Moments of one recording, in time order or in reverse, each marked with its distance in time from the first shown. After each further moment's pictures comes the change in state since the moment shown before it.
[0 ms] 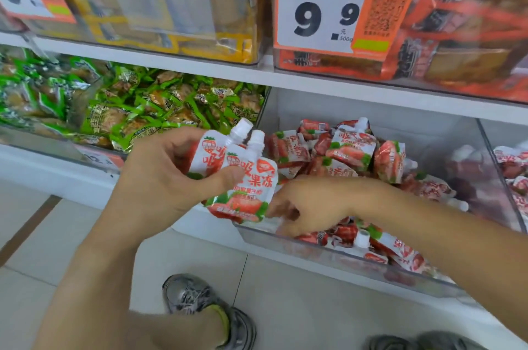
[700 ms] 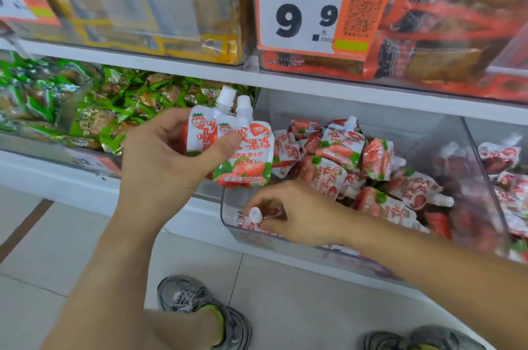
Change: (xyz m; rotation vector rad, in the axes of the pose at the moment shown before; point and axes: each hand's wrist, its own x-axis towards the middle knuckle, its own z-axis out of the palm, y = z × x) left_hand 0.012 0.007 0.024 -0.080 0.247 0.041; right_hand -0.004 -0.004 0.037 0.347 0.441 -0.143
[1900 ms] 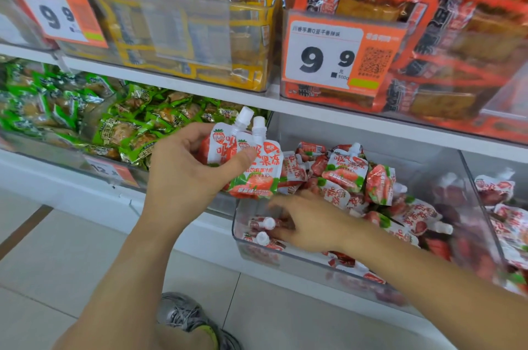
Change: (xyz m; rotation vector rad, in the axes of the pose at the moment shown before) left_hand 0.003 0.001 -0.006 0.055 0.021 -0.031; right_hand 0.006 0.003 -0.012 -0.392 -0.028 0.102
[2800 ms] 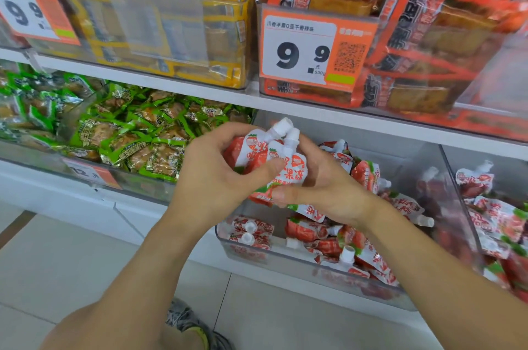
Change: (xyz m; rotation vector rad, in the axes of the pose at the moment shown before) left_hand -0.003 0.007 0.039 0.011 -0.159 0.117; right_hand -0.019 0.010 -0.043 1.144 0.181 -0.165
